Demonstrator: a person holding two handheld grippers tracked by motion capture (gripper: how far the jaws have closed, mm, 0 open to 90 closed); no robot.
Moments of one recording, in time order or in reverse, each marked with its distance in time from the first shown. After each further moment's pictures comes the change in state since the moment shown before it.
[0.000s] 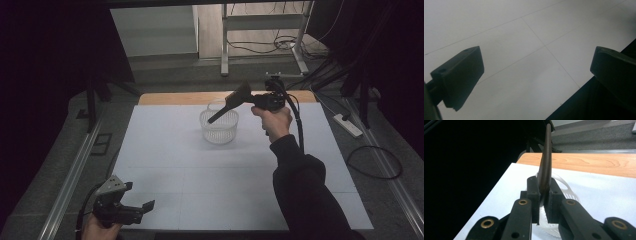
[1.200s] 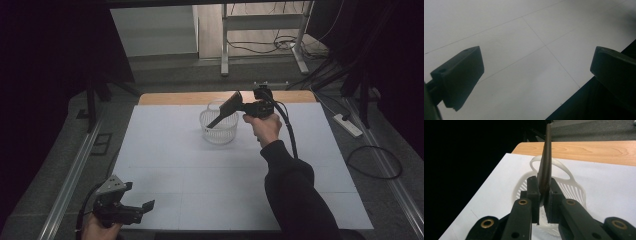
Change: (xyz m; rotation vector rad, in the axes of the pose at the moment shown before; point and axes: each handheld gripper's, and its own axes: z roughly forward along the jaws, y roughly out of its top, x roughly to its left) left arm 0.001 0.000 0.000 0.002 0.001 -0.008; right arm -0.007 -0.023 0.036 0.052 -0.022 -0.015
